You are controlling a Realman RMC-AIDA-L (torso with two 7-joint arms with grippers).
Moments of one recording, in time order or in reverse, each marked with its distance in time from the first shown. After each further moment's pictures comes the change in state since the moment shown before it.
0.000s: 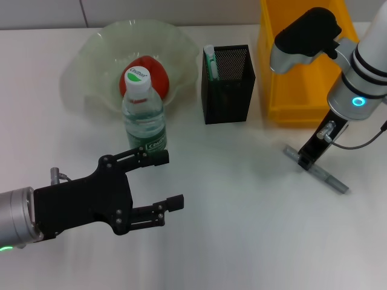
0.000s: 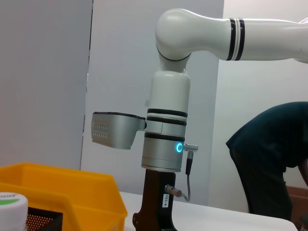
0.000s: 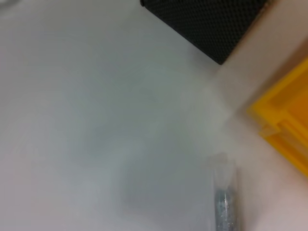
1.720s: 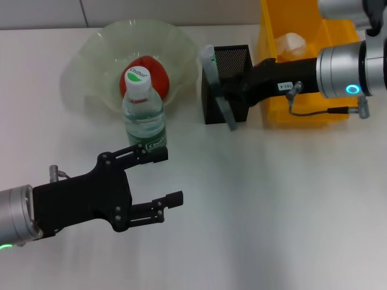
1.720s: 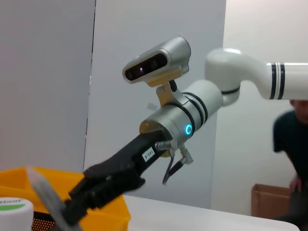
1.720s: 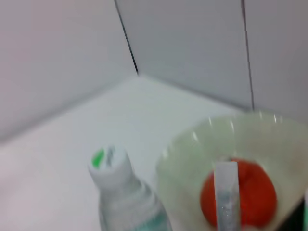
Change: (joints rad) left arm -0.002 0.000 -0.006 0.000 -0.006 0.001 0.000; right arm -0.418 -0.005 -0.032 -0.314 0.924 0.329 -0.534
